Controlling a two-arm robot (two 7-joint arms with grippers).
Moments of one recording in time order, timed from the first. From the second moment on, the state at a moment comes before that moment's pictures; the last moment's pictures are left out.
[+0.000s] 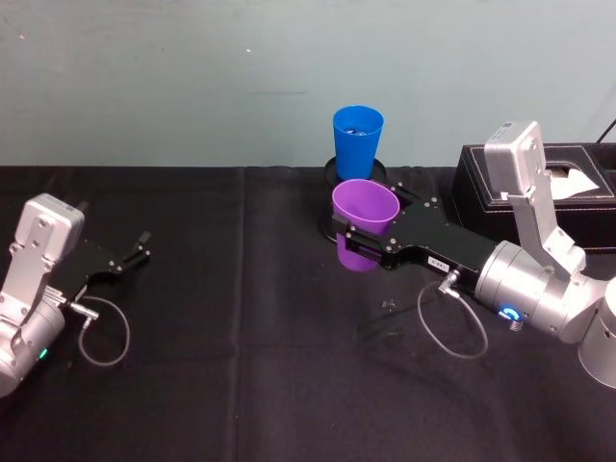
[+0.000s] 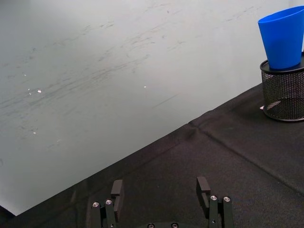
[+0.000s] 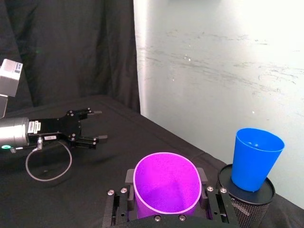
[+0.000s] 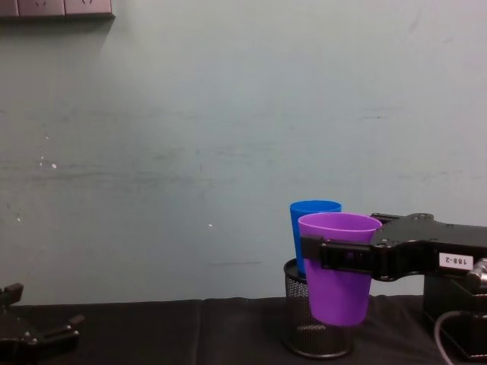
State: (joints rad) left arm -0.20 0.60 0.45 -1.41 -0.25 -0.12 0.03; right arm 0.27 0.48 -0.40 -1.61 0.41 0.09 0.49
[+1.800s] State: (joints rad) left arm -0.20 0.60 0.45 -1.41 -0.25 -0.12 0.03; right arm 0.28 0.48 -0.42 -1.60 0.39 0.10 0.48
